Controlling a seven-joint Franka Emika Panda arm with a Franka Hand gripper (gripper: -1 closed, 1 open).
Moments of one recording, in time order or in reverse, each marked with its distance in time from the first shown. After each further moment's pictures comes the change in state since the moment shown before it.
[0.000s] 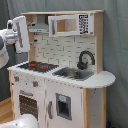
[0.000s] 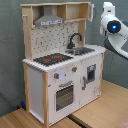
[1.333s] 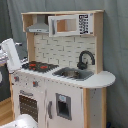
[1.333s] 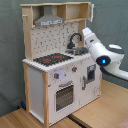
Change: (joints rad) arm 0.126 -0.009 0.306 -0.034 -0.182 0.014 -0.118
